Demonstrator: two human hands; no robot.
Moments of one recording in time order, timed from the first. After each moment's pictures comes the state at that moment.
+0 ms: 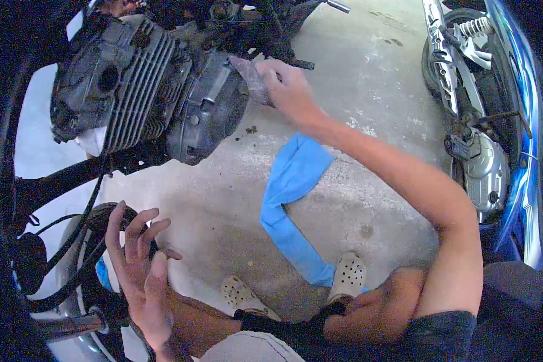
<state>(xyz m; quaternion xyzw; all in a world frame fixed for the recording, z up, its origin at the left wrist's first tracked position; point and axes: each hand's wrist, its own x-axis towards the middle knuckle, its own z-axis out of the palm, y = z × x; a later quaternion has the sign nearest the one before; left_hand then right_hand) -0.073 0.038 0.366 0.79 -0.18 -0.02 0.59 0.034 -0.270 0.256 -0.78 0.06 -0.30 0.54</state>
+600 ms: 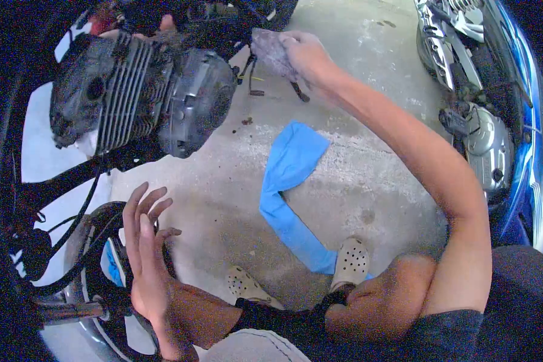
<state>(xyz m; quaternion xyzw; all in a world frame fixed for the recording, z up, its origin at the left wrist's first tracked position) -0.075 0.024 0.362 0.83 -0.18 -0.11 0.53 0.011 -0.328 0.276 -0.67 0.17 -0.19 0.69</state>
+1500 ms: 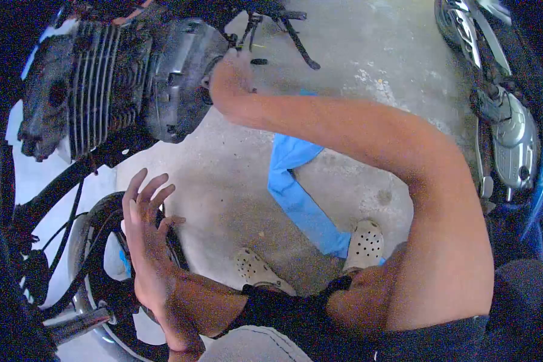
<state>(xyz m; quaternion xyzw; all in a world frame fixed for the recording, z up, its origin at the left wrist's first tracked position) -0.056 0.013 0.338 0.85 -0.14 -0.11 0.50 0.117 -0.181 0.181 -0.64 0.35 -0.42 0.54</state>
